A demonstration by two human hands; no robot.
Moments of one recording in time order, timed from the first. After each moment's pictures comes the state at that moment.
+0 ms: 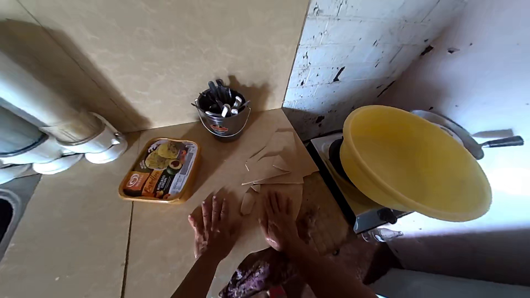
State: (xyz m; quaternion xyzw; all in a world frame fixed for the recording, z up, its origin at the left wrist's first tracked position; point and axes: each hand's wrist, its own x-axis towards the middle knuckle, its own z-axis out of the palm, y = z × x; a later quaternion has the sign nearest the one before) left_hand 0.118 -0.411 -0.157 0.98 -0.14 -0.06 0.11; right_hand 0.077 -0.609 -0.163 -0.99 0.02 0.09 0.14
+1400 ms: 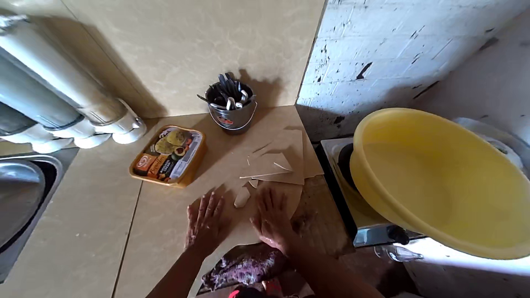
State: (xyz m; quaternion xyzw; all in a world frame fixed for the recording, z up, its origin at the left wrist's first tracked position) left_hand 0.101 -0.404 -0.172 0.98 -0.17 0.03 0.11; right_hand 0.082 -0.631 -0.178 -0.98 -0.11 -0.01 0.15
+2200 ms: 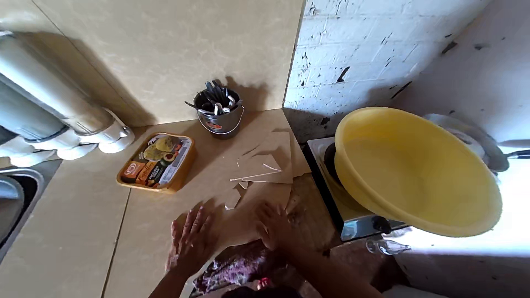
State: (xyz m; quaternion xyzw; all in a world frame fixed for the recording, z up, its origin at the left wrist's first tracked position) left_hand 0.069 -0.388 -0.179 0.97 -0.20 0.05 0.11; right_hand 0.046 -0.664 -0.144 -0.95 -0.11 0.09 0.29
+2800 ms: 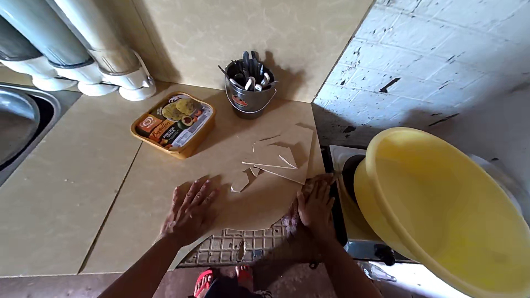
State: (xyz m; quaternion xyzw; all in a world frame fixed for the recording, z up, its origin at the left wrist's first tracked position) left_hand 0.073 -0.387 -0.178 0.98 -0.17 0.01 0.14; right_hand 0.094 -0.751 -0.177 -0.98 0.17 0.04 0.14
